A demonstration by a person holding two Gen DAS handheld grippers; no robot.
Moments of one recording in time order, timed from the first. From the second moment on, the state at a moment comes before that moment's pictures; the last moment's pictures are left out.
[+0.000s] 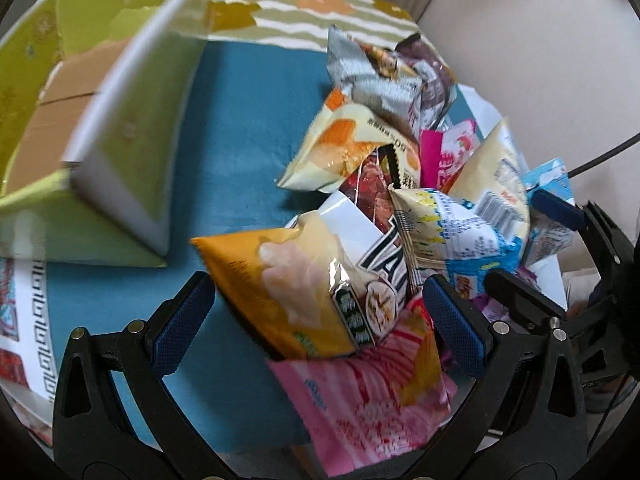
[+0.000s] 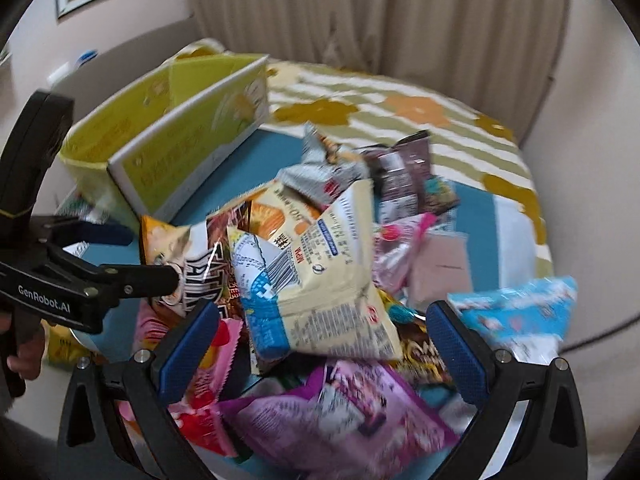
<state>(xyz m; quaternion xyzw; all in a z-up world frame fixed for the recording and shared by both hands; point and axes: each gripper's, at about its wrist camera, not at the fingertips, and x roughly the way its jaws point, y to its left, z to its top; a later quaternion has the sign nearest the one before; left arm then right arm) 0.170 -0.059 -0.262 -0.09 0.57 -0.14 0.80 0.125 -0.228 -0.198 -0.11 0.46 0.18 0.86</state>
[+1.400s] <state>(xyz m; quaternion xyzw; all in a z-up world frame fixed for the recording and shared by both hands) 0.155 -0.060 -0.191 -0.06 0.52 -0.15 0.84 0.136 -0.233 -0.166 -0.10 0.42 0.25 0.87</state>
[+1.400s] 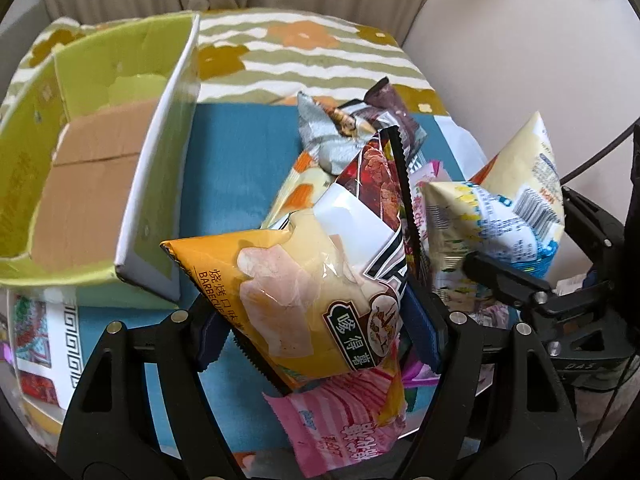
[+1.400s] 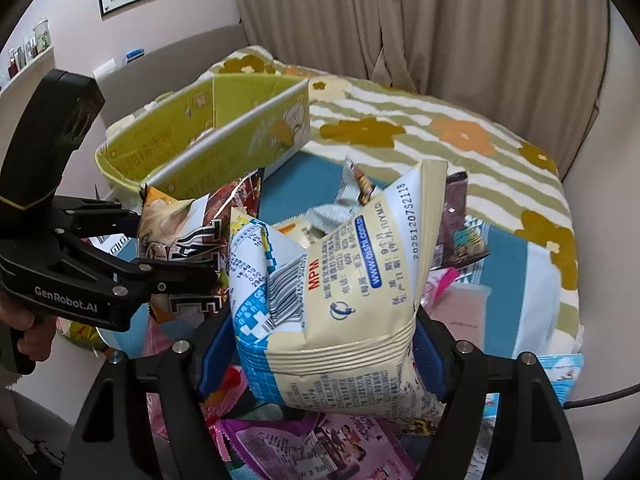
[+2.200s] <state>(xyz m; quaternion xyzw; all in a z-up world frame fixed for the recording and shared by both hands) 0.169 -0.008 -0.075 -0.05 0.42 -0.07 0.90 0.161 -0.232 -0.065 -0.07 0.31 0.25 0.91</state>
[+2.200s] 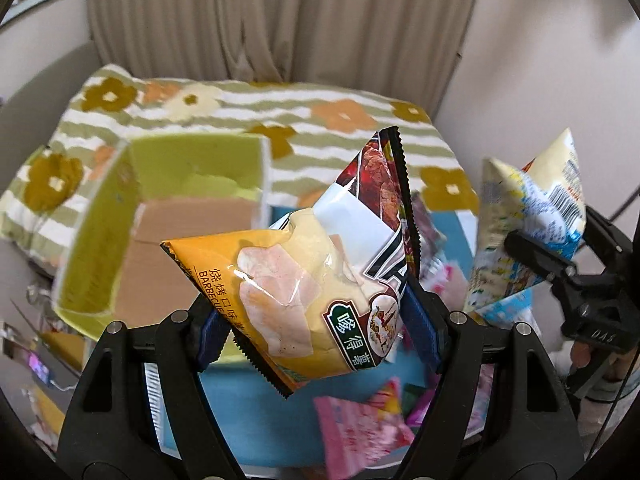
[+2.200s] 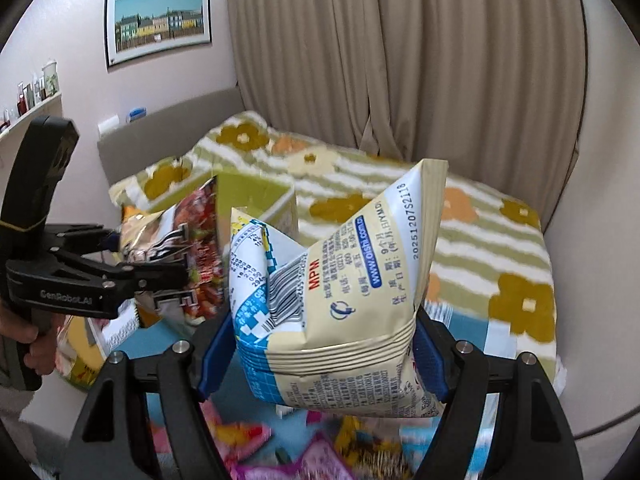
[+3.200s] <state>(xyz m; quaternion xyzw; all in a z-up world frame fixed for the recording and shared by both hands) 0.369 0.212 -0.165 0.01 0.49 -0.07 0.87 0.336 -0.016 -0.102 -0.02 0.46 0.15 0.88</state>
